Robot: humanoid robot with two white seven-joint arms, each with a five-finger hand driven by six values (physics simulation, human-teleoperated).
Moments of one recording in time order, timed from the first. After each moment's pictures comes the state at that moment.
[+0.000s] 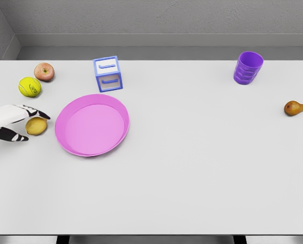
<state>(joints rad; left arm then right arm) -0.32 0.83 -0.23 -1.24 -0.33 -0.61 -0.61 0.02 0.00 -0.27 0.07 0.32 -0.13 -0.20</state>
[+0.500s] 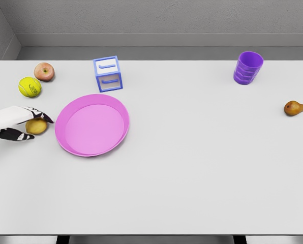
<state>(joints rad) -0.32 0.81 -0.23 -1.24 -0.34 -0.61 -0.61 0.02 0.00 -0.27 0.07 0.32 -0.13 -0.20</state>
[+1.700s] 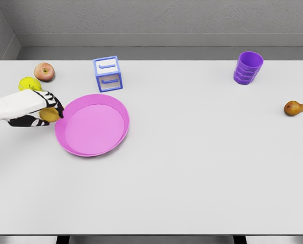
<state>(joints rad) -0.32 0.81 -0.19 -1.48 -0.32 -0.61 -0.61 0.02 0.00 -0.27 0.07 0.32 -0.13 -0.20</state>
